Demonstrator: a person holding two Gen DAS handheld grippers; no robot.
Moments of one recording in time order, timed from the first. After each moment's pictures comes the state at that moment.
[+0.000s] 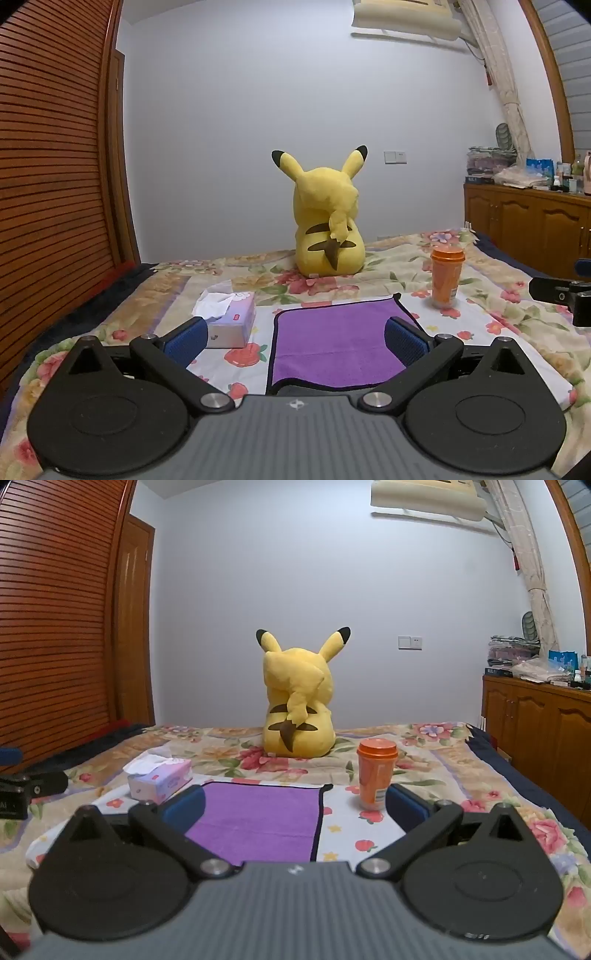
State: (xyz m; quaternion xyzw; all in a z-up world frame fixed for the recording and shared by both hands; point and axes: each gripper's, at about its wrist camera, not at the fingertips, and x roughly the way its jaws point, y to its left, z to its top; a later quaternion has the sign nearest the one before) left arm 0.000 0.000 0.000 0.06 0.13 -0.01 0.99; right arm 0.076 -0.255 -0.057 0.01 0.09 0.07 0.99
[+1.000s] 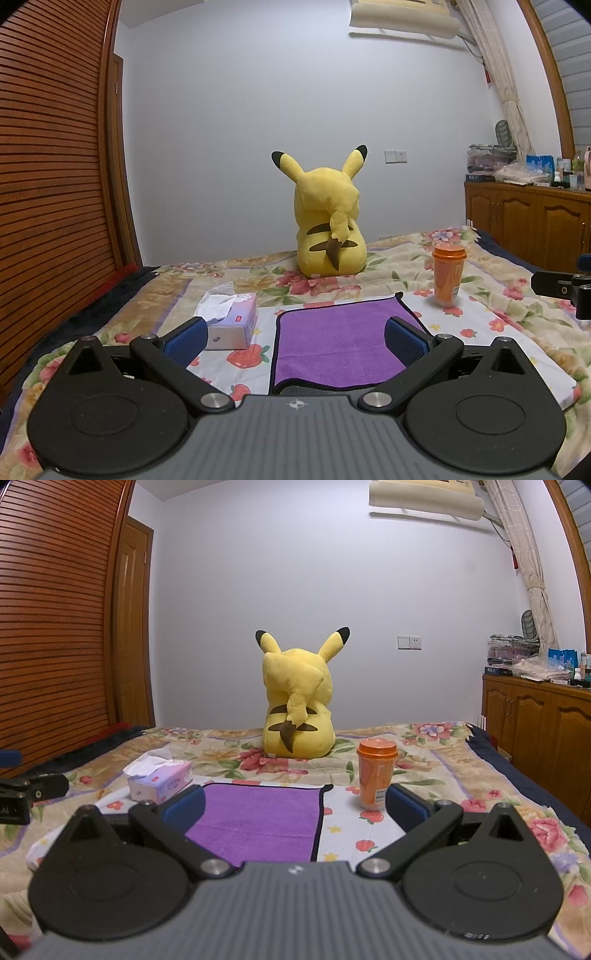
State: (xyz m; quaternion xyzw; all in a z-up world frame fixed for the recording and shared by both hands) left arm 0.000 0.000 0.000 0.06 0.13 -0.01 0.99; right arm 0.075 -0.257 -0.056 0.01 0.08 0.07 0.99
